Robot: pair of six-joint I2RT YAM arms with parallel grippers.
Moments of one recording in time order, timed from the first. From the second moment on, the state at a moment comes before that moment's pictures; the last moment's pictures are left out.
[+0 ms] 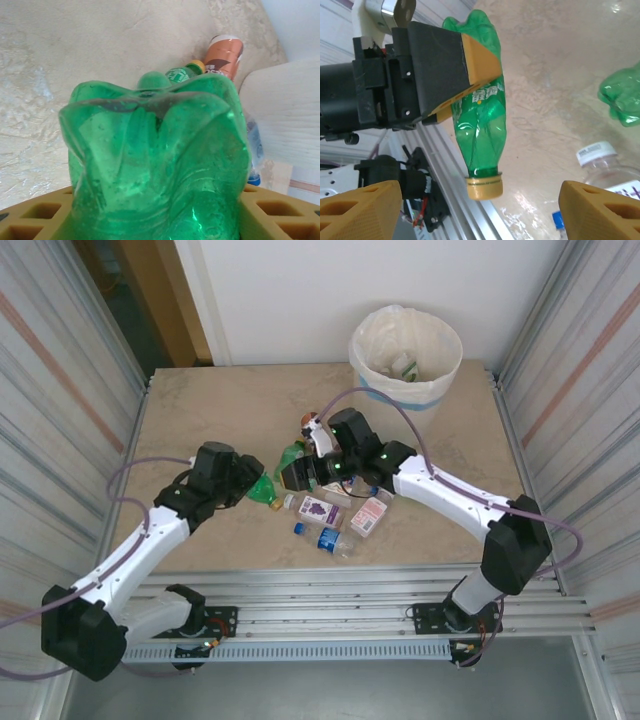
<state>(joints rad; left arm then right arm) -0.44 1.07 0.82 -0.49 -0.03 -1.12 0.78 1.58 1.29 -0.35 -0.53 0.49</state>
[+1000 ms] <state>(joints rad) -0.44 0.98 0.82 -0.41 0.02 -1.18 0.86 1.76 1.27 -0.01 -0.58 0.72</state>
